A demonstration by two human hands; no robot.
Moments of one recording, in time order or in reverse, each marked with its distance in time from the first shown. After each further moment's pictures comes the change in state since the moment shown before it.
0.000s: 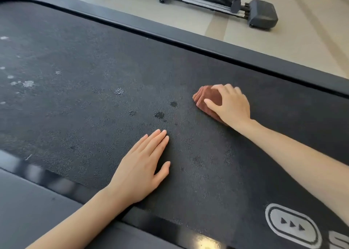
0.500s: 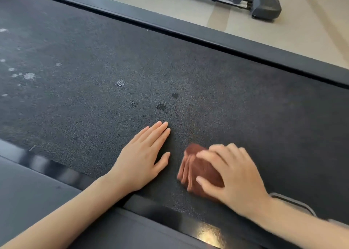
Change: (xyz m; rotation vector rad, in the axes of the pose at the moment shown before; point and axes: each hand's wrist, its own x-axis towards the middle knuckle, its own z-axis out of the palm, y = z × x) left_hand -0.001 -0.007 -0.003 0.007 -0.029 0.038; right_hand -0.174 -0.057 -0.048 0.100 -0.024 -0.376
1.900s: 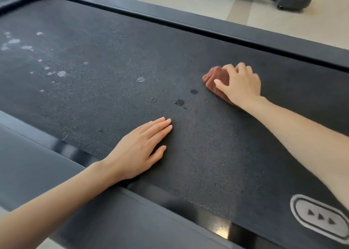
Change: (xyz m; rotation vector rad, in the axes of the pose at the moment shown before) left_hand -0.022 -0.037 -0.020 0.049 -0.069 0.056; right_hand 0.178 0.105 0.044 -0.170 -0.067 0.425
